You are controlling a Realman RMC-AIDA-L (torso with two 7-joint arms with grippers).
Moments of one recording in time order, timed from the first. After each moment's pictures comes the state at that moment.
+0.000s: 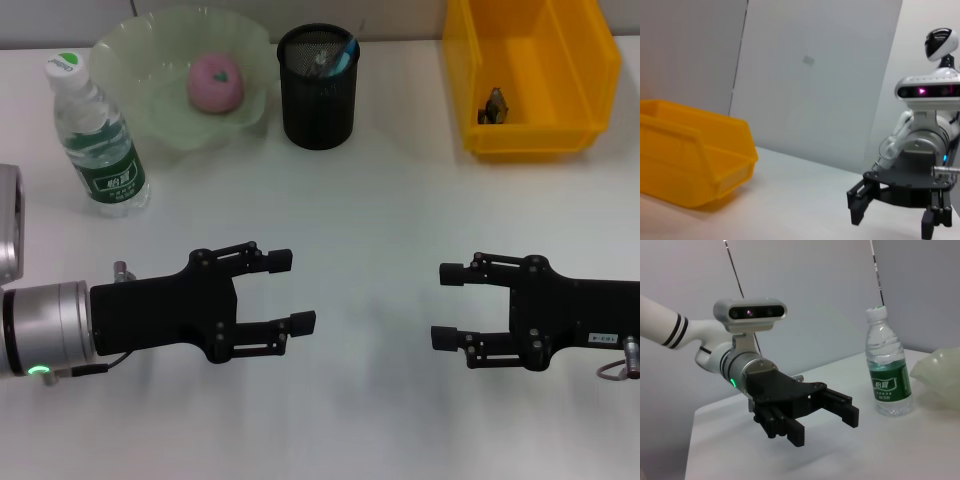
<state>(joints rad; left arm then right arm) -0.49 -2.06 0.81 0.35 1.87 1.63 -1.01 0.40 2.01 -0.99 -0.49 -1.74 -1.63 1.12</state>
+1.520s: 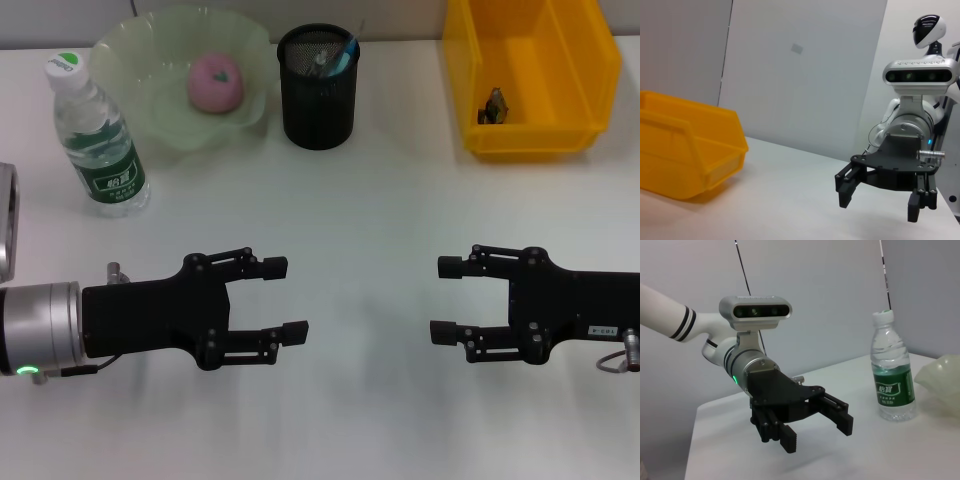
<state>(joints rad) -0.49 -2.04 0.82 0.36 1.89 1.65 -1.01 0.41 2.01 -0.98 -0.50 -1.75 -1.64 1.11</state>
